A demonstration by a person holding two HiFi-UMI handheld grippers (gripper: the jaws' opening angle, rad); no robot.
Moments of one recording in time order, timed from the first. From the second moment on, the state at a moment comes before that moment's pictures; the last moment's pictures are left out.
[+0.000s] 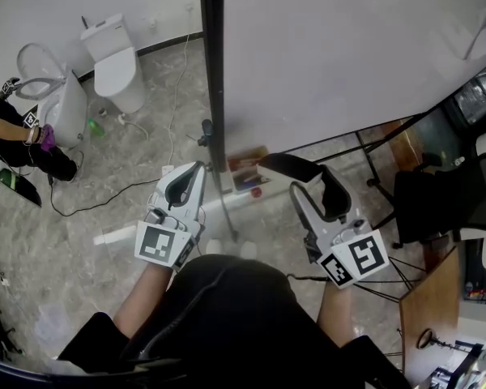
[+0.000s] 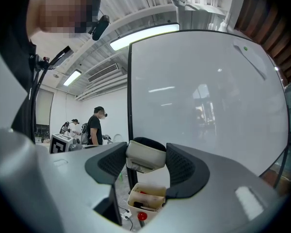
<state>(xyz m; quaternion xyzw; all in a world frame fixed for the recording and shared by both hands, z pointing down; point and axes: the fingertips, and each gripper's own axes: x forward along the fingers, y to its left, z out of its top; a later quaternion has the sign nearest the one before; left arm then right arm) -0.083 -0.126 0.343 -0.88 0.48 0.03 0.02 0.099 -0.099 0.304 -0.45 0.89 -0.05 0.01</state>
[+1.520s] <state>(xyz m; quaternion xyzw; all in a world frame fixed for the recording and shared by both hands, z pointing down) -0.094 -0.149 0.377 -0.89 0.46 0.02 -0.02 0.063 -0.153 0.374 -0.46 0.88 -0.10 -0.07</state>
